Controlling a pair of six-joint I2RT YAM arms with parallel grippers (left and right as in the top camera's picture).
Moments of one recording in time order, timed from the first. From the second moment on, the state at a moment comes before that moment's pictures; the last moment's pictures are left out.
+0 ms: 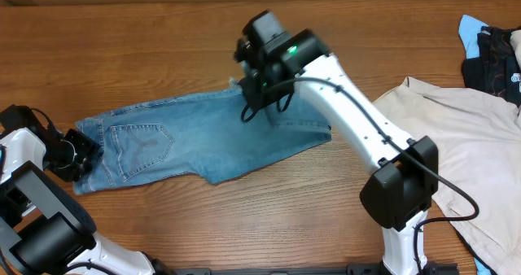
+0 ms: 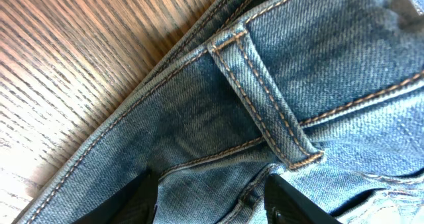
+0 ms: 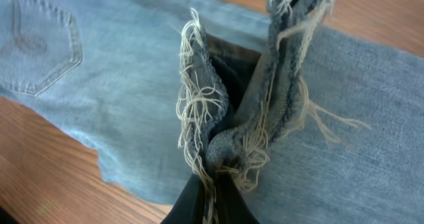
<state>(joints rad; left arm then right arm) 0.69 1.87 1.20 -0.81 0.23 -0.33 0.62 2.09 2.00 -1.16 -0.20 0.10</state>
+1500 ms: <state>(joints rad) 0.69 1.80 1.29 -0.90 0.17 -0.28 0.68 2.10 1.89 -1.06 -0.09 0.15</state>
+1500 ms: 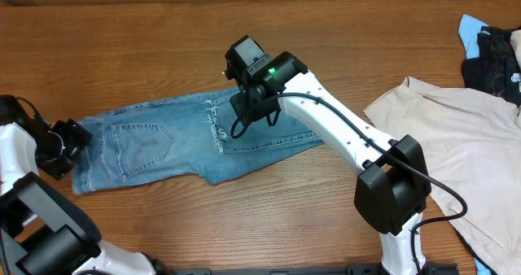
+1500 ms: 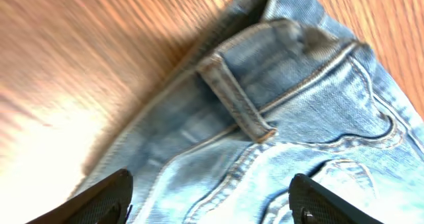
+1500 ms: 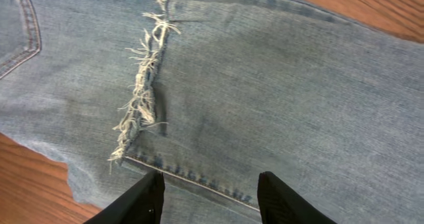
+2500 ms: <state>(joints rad) 0.70 2.02 1.32 -0.77 0.23 -0.18 0.68 2.10 1.89 -1.09 -0.08 0.15</state>
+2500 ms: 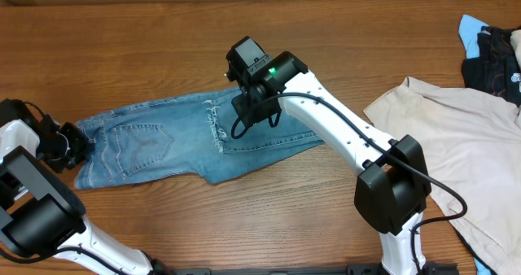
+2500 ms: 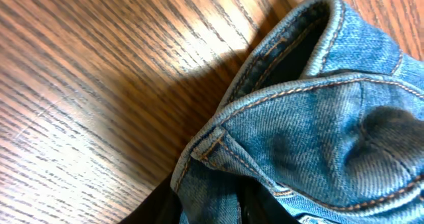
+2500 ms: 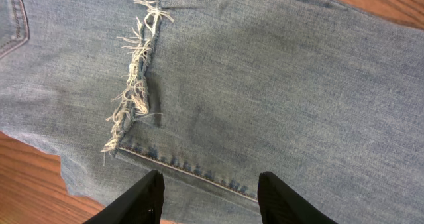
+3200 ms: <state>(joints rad) 0.82 2.05 1.88 -1.11 0.25 -0.17 0.28 2.10 1.94 -1.19 -0.06 0.23</state>
